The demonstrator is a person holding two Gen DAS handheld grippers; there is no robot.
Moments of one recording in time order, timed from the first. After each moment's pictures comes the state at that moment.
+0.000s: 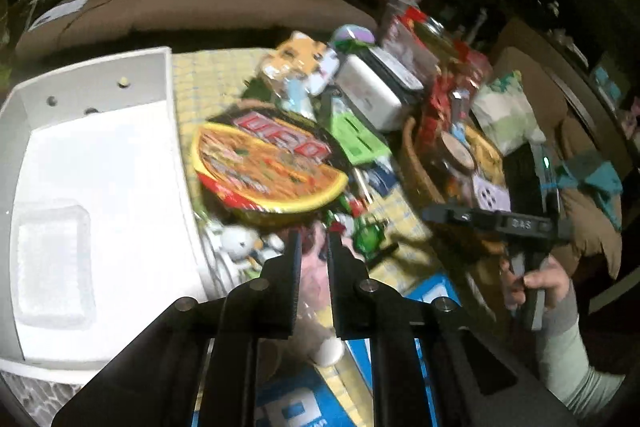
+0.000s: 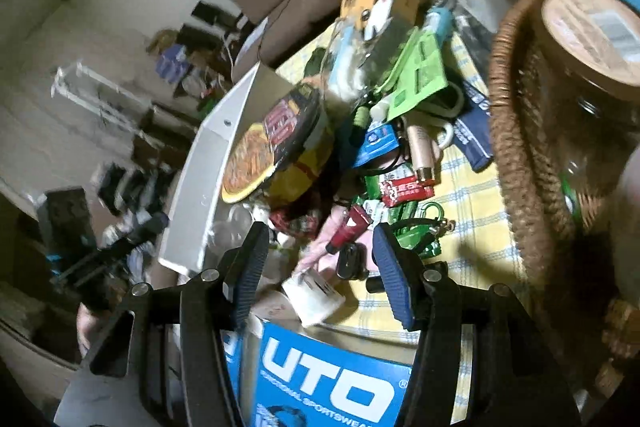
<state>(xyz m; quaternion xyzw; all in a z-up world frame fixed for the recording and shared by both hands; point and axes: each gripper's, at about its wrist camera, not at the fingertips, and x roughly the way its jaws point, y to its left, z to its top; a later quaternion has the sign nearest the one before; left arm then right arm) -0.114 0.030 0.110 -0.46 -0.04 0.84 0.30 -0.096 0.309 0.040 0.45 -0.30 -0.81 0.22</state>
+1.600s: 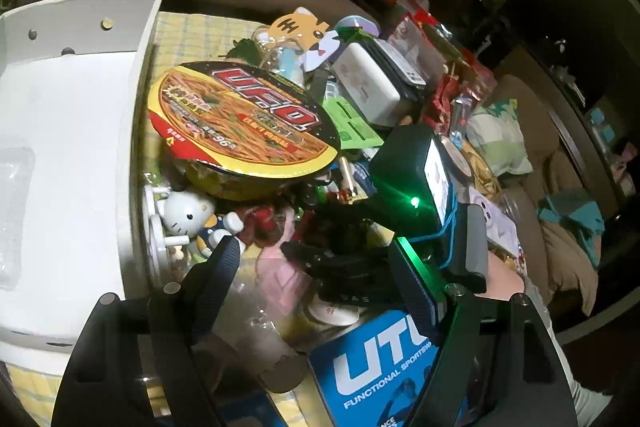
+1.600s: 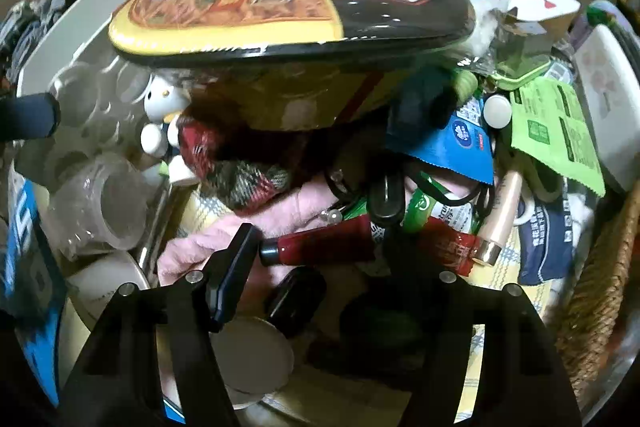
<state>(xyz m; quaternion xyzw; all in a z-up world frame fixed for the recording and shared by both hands) -0.118 0.049 0.059 -0.47 -0.13 0.82 0.30 -0.148 0.180 -0.021 0.56 0.11 -0.80 0.21</state>
